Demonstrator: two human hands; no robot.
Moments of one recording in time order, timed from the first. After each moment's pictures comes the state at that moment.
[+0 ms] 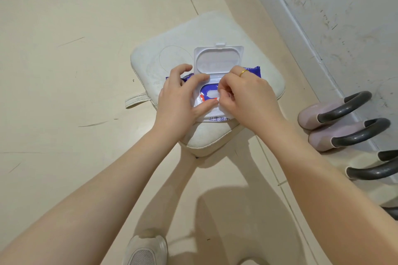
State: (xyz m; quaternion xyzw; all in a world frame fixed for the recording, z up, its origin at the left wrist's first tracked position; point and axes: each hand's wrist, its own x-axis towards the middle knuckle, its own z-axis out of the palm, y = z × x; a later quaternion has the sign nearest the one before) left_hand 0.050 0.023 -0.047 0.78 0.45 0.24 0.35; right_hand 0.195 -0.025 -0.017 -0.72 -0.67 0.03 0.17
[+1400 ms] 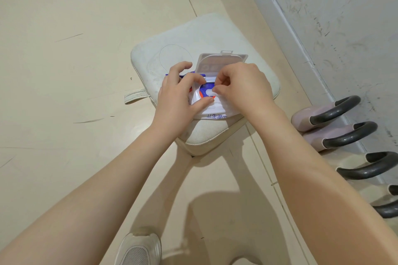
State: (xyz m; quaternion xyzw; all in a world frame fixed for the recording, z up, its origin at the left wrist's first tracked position) left_hand 0.048 0.019 -0.047 0.77 0.45 0.27 0.37; right_hand 0.188 -0.005 0.007 -0.81 -0.55 0.18 0.09
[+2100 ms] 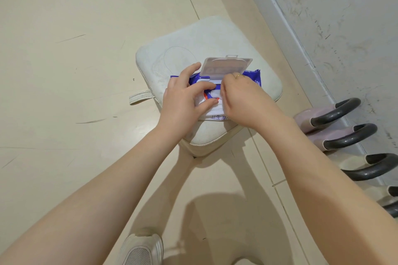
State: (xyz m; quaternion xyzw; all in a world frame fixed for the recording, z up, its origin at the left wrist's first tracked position) left_hand 0.049 0.022 -0.053 0.79 0.43 0.26 0.34; right_hand 0.186 -0.018 -0.001 -0.72 -0.68 0.13 -0.02
